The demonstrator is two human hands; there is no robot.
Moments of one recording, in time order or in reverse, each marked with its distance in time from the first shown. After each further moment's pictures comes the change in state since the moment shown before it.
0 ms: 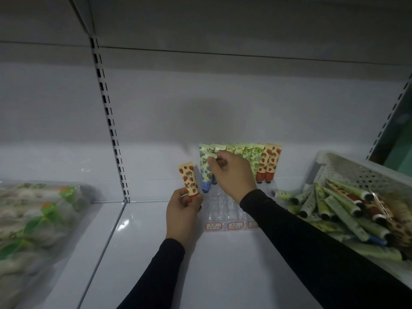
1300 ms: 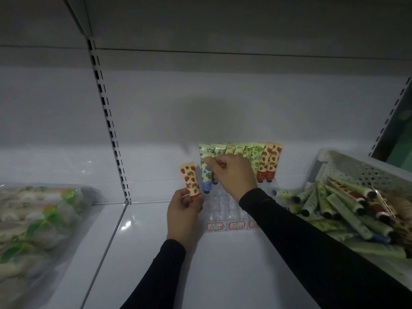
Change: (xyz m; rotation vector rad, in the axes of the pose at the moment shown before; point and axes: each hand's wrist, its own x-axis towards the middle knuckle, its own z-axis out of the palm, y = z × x) left_hand -0.009 0.010 0.002 0.002 0.000 0.007; right_hand 0.005 0.007 0.002 -0.124 -0.013 -0.065
